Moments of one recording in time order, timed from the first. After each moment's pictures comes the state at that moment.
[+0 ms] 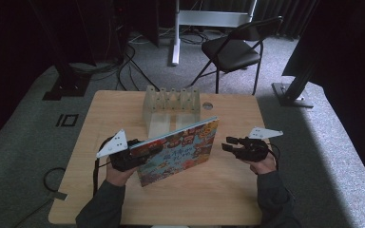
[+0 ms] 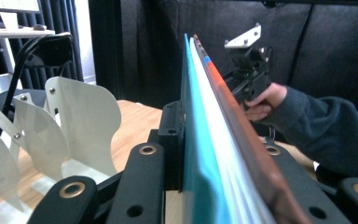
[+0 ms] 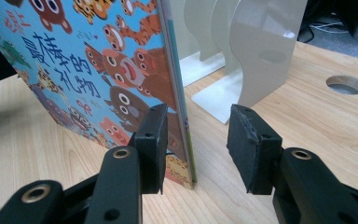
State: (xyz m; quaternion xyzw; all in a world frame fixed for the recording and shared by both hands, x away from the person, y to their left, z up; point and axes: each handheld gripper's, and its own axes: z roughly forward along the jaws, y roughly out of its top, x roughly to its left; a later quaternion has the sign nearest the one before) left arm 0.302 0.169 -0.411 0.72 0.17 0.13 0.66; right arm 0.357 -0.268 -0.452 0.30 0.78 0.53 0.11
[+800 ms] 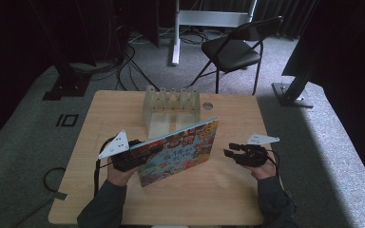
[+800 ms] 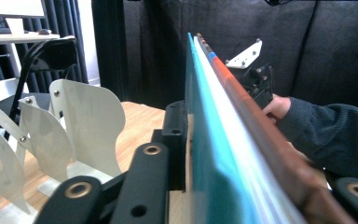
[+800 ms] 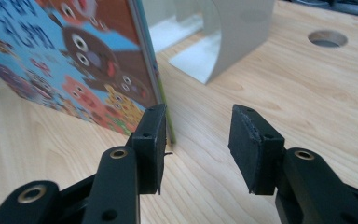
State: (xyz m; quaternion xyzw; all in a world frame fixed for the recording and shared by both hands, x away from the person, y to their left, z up) left arm 0.301 0.166 -0.414 0.73 0.17 0.15 0.65; right arm 0.354 -0.274 -0.486 0.34 0.80 0.48 0.13
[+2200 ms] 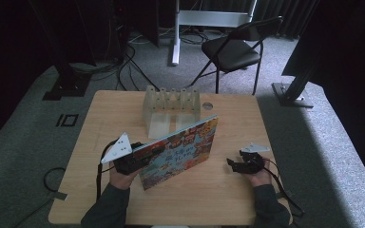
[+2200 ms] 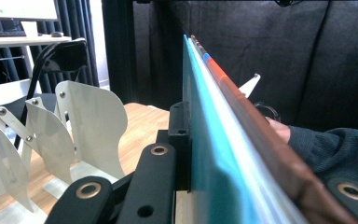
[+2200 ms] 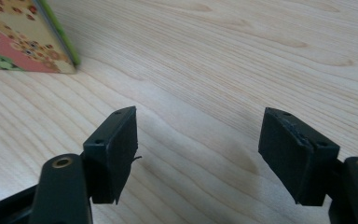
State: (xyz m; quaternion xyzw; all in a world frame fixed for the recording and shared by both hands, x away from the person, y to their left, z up) left arm 0.291 0.158 -0.413 0.72 0.18 0.17 0.65; right arm 0.356 -0.278 -0.544 0.44 0.80 0.36 0.20
